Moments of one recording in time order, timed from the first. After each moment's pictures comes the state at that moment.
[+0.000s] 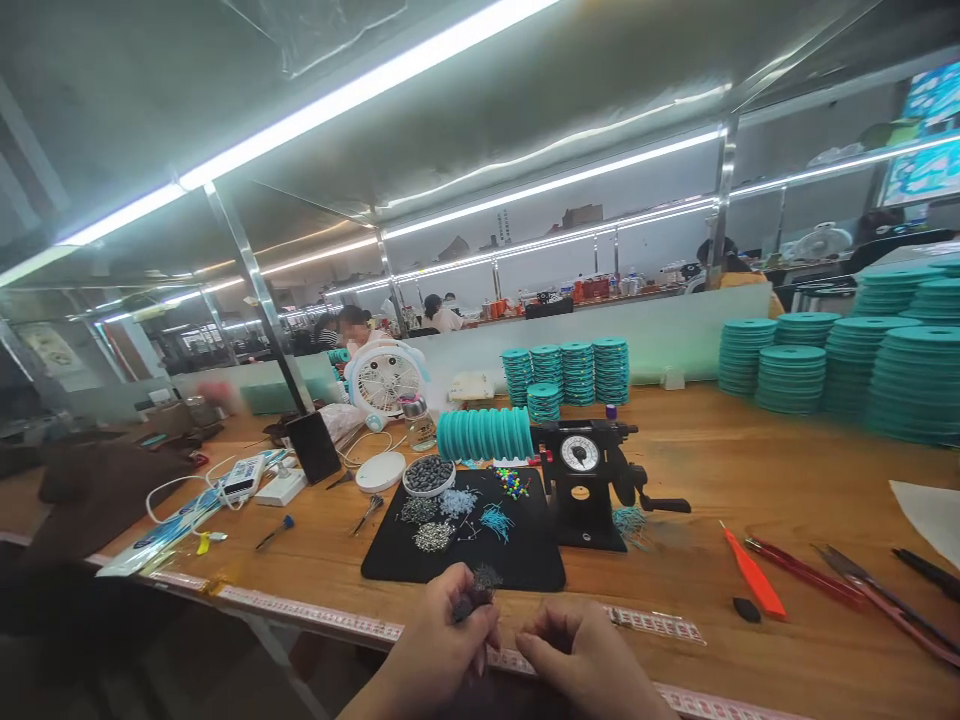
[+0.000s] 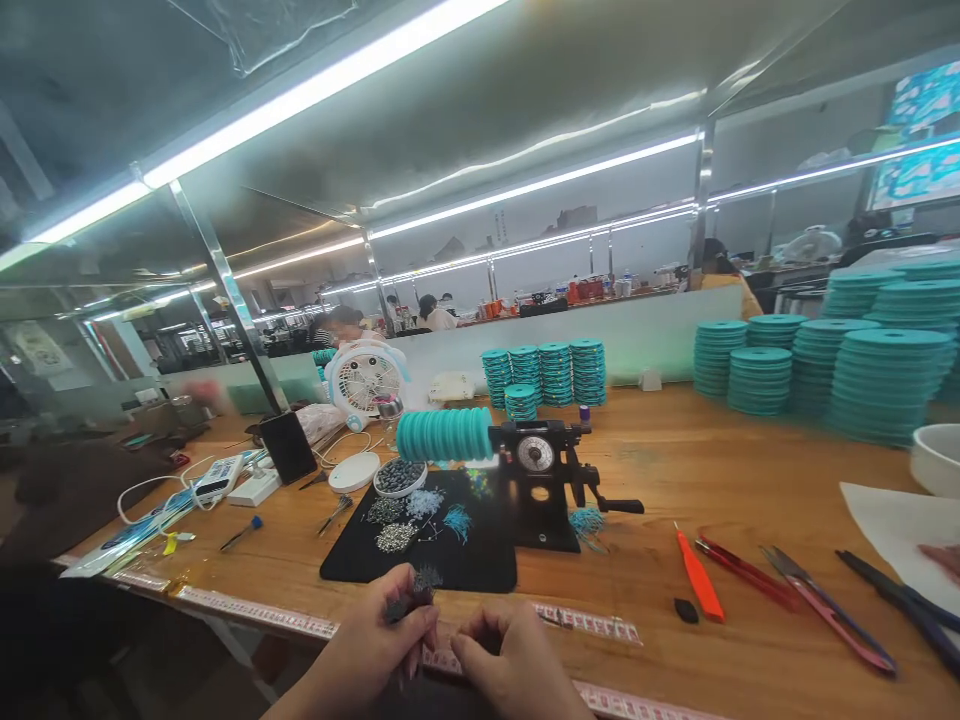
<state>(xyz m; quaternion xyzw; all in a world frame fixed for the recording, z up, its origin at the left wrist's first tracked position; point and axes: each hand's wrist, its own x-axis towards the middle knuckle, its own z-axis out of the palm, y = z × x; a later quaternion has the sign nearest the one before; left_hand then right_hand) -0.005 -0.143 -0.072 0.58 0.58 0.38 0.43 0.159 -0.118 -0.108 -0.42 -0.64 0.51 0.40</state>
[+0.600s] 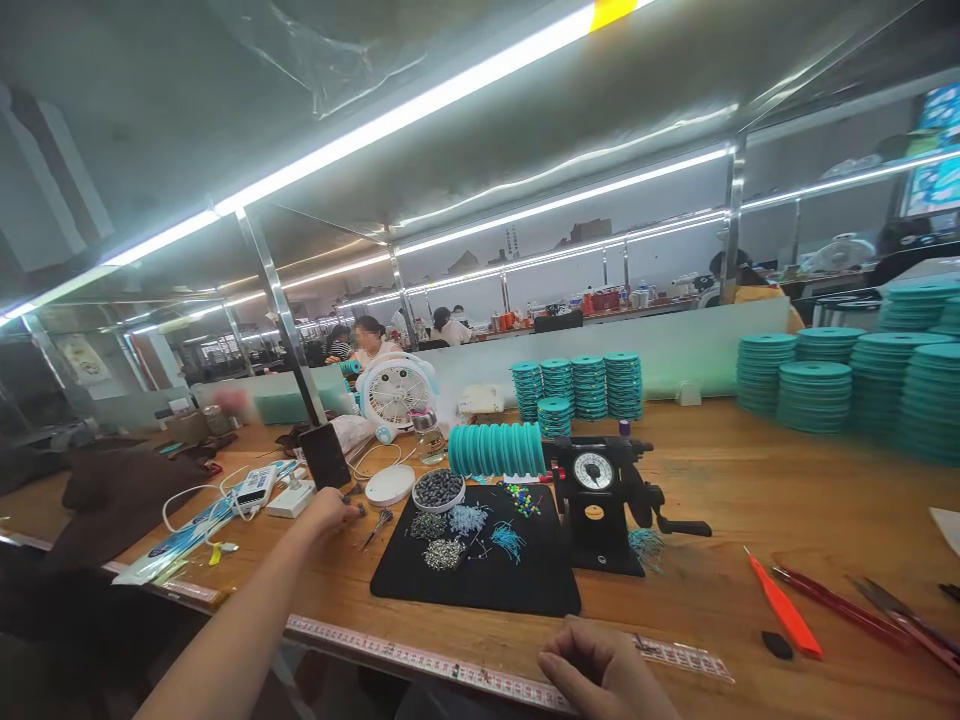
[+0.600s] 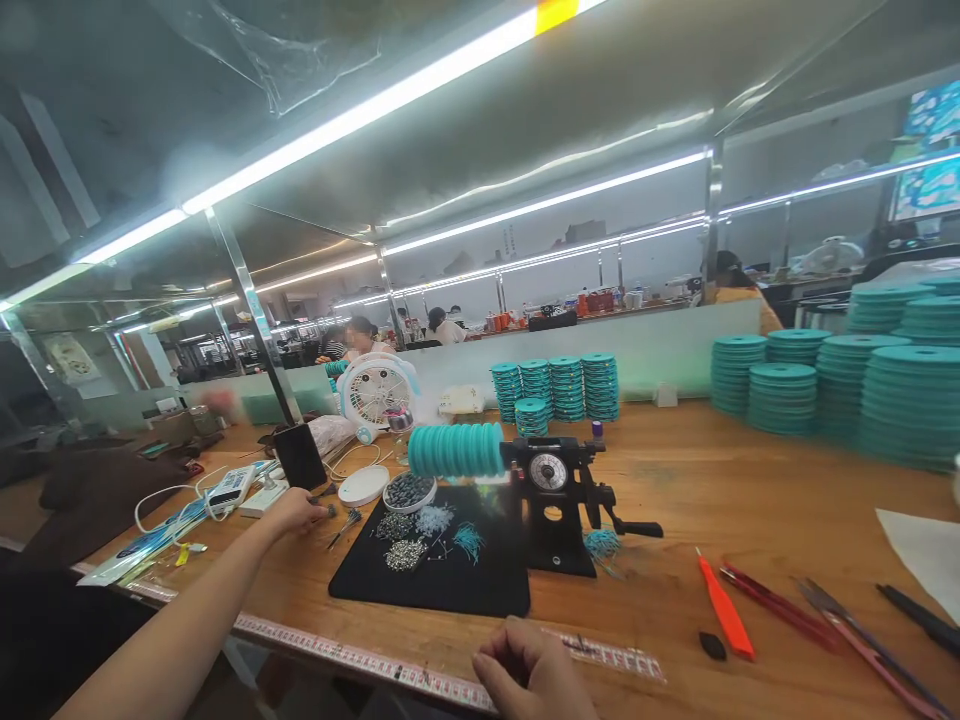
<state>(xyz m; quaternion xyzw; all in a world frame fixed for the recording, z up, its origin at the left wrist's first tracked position) -0.211 -0.031 -0.015 0.45 0.86 0.19 0.10 0.166 -0.110 -0.122 -0.41 -0.67 0.47 0.40</state>
